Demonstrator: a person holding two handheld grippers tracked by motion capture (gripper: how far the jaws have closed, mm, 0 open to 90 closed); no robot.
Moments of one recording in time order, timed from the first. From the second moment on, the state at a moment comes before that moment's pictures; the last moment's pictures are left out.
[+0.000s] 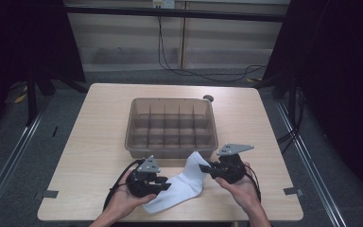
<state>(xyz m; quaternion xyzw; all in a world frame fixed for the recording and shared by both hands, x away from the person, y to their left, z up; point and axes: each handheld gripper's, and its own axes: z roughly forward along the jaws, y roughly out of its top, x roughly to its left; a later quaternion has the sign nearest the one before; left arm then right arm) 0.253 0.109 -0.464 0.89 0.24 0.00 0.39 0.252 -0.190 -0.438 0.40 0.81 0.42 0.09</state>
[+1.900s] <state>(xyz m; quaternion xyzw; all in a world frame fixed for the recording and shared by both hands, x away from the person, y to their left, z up) 0.262 0.118 -0.489 0.89 0.26 -0.01 0.37 0.238 -0.124 -0.451 0.32 0.86 0.40 0.01</state>
